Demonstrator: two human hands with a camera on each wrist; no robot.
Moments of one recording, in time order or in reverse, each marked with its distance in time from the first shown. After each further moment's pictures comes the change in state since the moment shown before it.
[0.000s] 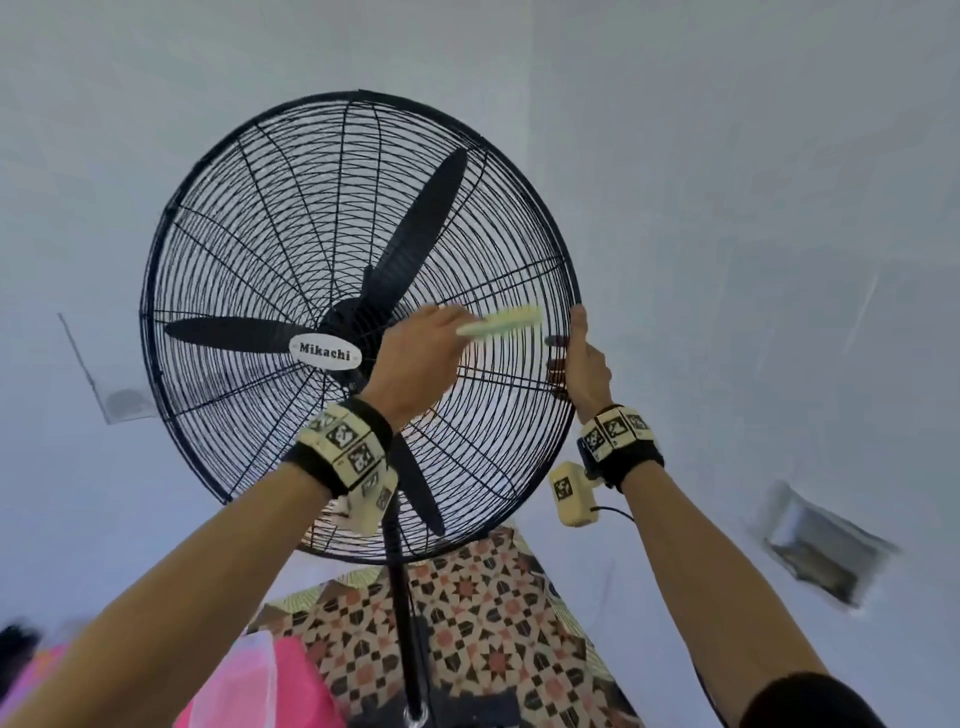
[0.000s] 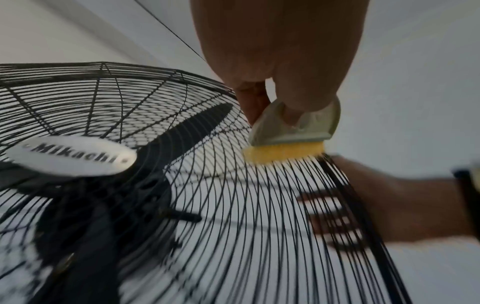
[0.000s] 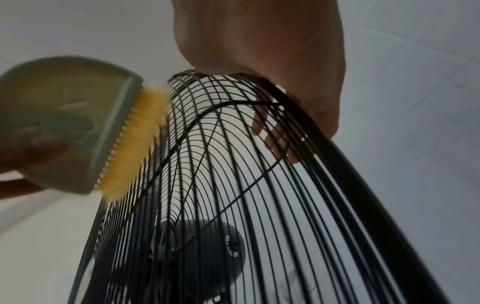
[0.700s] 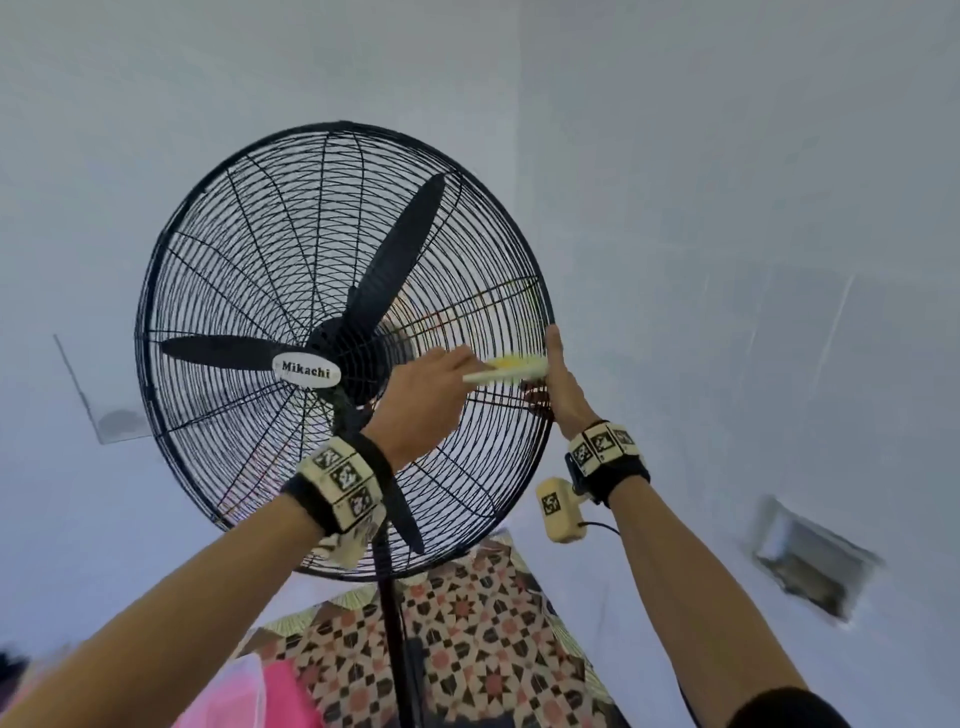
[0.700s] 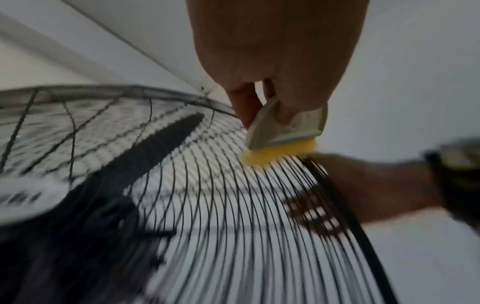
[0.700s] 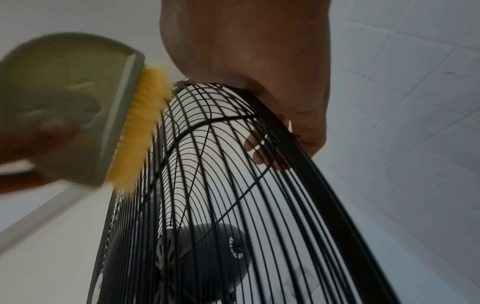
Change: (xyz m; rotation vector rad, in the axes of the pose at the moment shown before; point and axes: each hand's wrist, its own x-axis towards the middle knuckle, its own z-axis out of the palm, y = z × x) left_hand -0.005 0.032 0.007 0.038 -0.124 0.018; right_hand 0.020 0.020 -0.001 0.098 -0.280 0.091
